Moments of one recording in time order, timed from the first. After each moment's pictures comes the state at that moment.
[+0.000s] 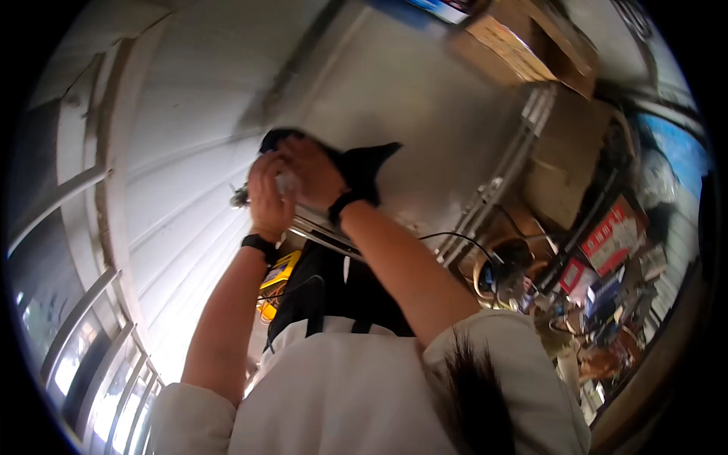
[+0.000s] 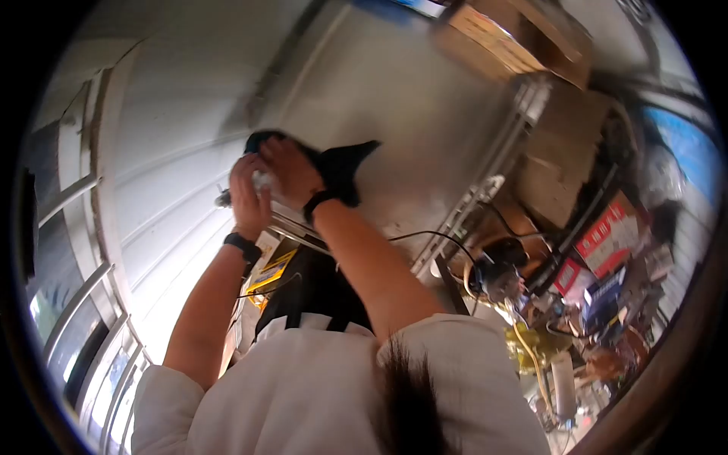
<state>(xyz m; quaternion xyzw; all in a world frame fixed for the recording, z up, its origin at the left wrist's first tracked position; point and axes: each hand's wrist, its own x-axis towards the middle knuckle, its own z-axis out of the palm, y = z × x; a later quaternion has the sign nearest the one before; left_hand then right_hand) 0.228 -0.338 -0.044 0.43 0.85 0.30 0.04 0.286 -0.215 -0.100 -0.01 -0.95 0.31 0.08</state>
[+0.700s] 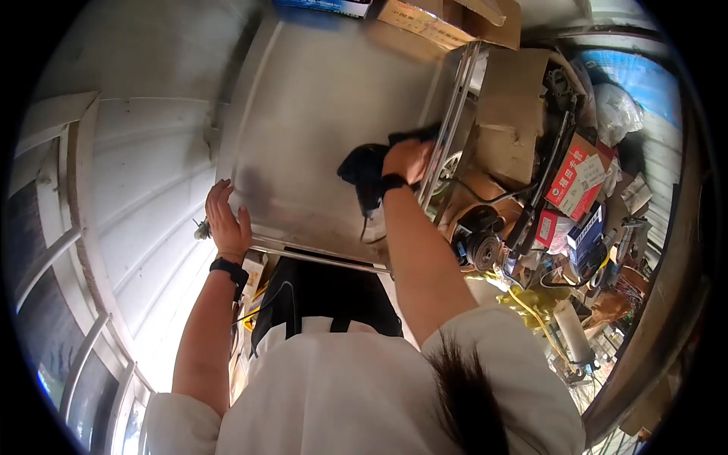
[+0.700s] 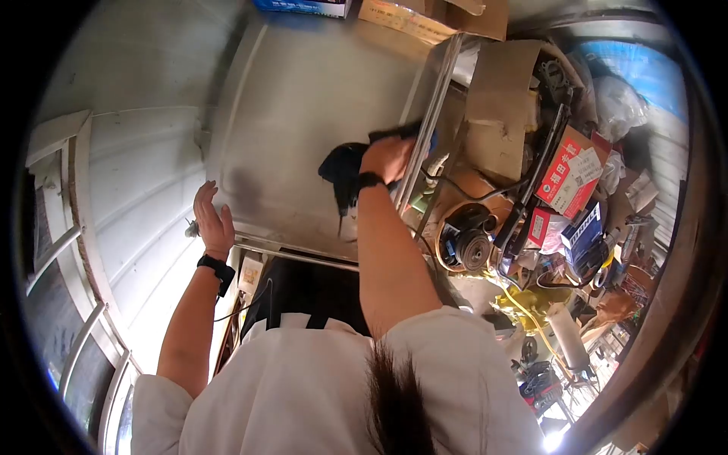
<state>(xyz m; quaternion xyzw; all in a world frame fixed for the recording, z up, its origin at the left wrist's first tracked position) 0.229 -0.335 -0.040 0.47 0.84 0.25 0.06 0.438 -0.056 -0.140 -0.80 -0.56 0.14 0.15</state>
